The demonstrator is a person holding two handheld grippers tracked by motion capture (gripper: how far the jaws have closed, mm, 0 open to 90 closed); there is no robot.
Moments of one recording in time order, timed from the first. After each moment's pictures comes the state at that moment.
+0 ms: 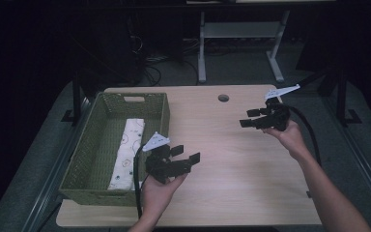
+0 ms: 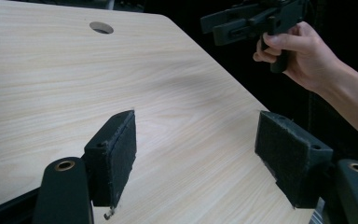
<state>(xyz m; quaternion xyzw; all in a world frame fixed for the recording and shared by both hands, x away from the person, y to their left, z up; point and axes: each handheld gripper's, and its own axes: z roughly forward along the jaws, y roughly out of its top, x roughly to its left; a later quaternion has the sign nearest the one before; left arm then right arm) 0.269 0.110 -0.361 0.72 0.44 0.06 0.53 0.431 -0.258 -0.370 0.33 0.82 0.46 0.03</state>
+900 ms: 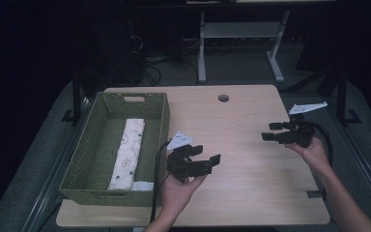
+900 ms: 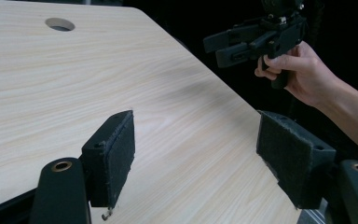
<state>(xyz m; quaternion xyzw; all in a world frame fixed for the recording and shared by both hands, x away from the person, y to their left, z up) 0.273 0.061 -0.363 0.74 0.41 0.05 0.53 0.391 -0.322 -0.397 0.37 0.81 0.46 0.04</state>
